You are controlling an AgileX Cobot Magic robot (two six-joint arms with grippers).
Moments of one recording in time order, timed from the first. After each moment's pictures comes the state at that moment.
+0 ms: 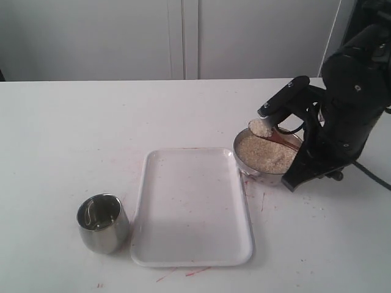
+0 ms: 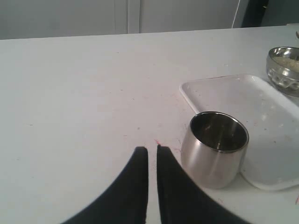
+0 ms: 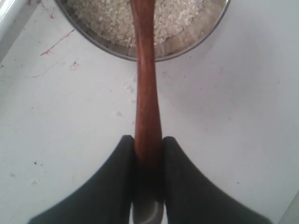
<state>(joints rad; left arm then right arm) -0.18 0.00 0.01 -0.16 0.08 -0.02 0.32 1.54 -1.05 -0.36 0.92 0.00</state>
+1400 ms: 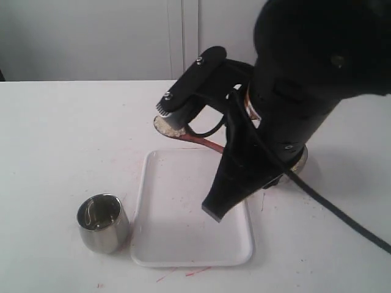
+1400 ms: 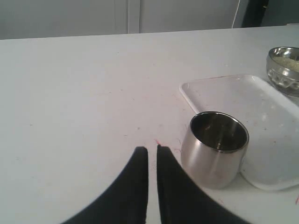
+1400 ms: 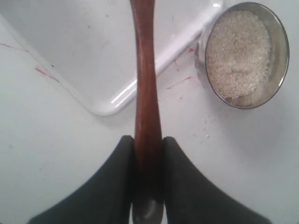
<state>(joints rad) -0.18 0.00 0.01 -0.16 0.08 -0.02 0.83 1.44 -1.27 -0.35 1.22 0.13</state>
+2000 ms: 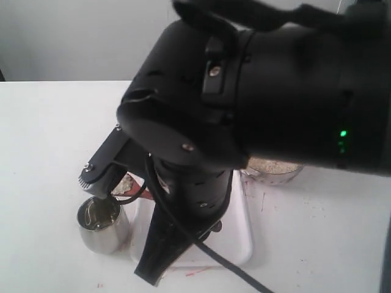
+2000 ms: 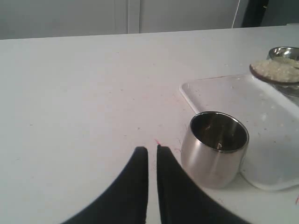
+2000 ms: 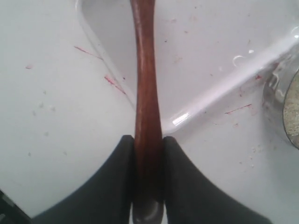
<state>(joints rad) -0.18 0.00 0.01 -0.16 0.08 -0.02 0.99 1.62 -1.32 -0.31 1.20 0.16</state>
